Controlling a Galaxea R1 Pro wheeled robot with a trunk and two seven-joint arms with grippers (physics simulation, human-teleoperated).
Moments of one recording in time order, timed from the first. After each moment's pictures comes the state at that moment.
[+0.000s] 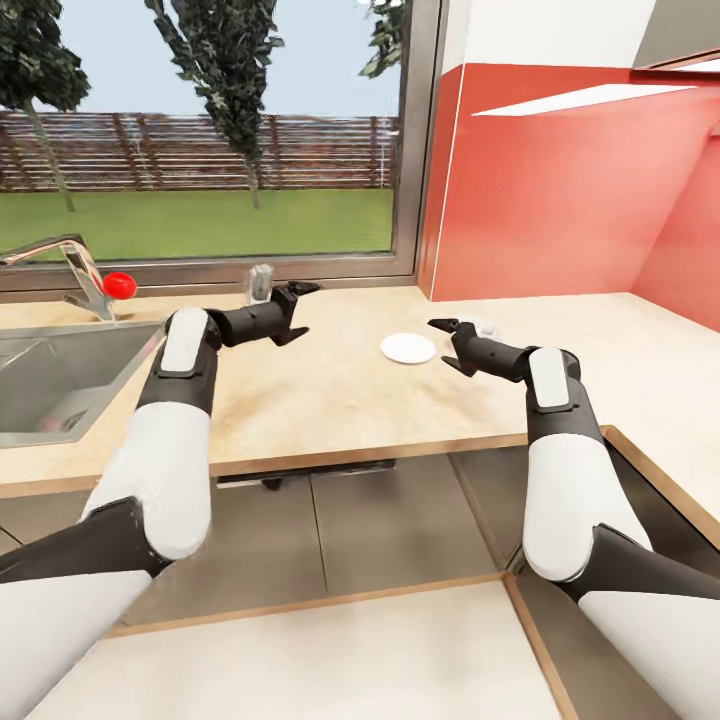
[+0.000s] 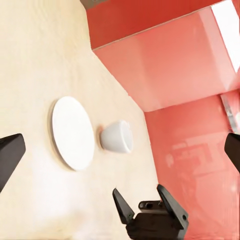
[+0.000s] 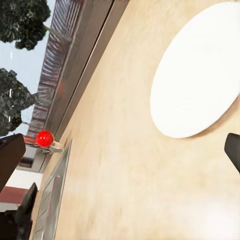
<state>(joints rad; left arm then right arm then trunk) -1.31 -0.16 0.39 -0.84 0.91 0.98 0.12 -1.21 0.11 -0.53 -0.86 -0.55 0.98 0.16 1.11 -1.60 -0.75</state>
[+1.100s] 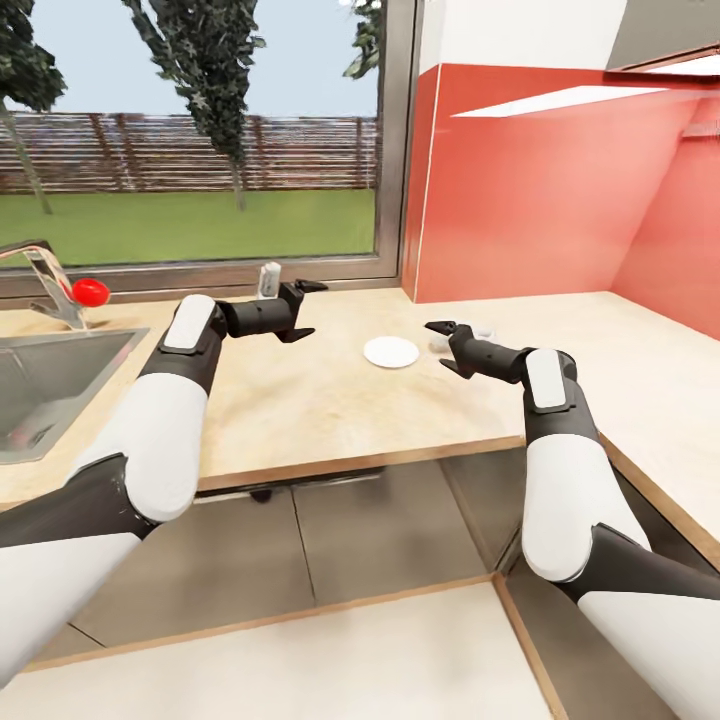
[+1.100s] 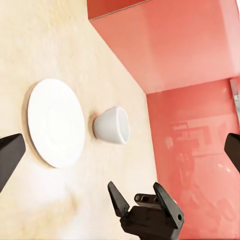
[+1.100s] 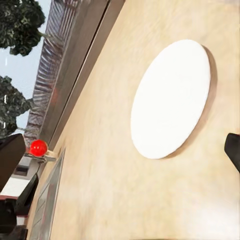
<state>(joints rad) -1.43 -0.12 0.40 -0.61 0.91 0.98 0.12 -1.21 0.11 -0.53 -0.84 -0.54 0.98 0.16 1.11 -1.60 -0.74</state>
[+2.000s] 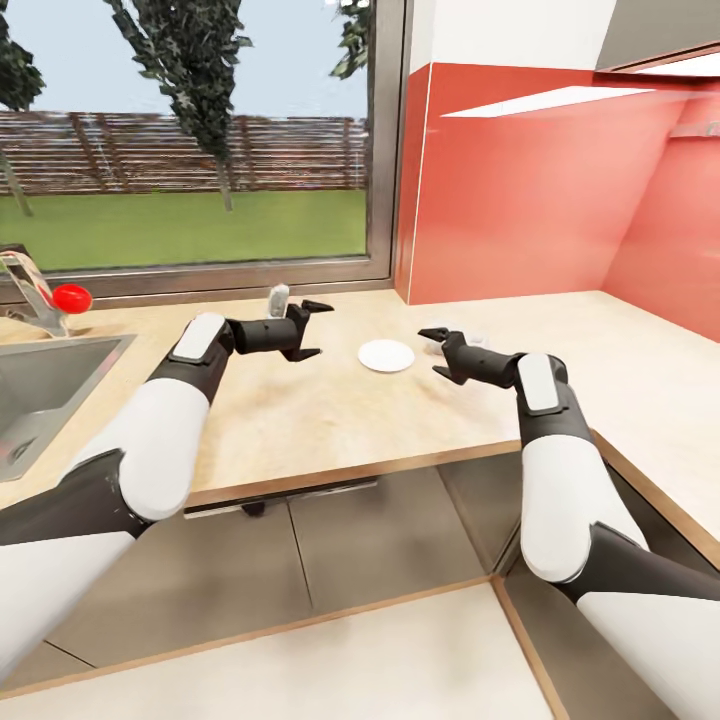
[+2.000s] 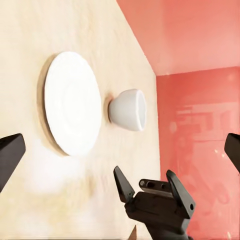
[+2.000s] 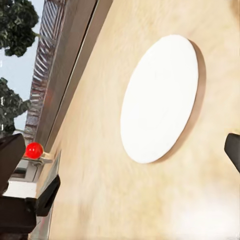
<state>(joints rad) -1.43 -0.10 0.39 -0.47 0.91 0.98 0.08 -1.21 0.12 -0.52 -0.80 -0.54 0.98 0.16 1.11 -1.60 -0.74</state>
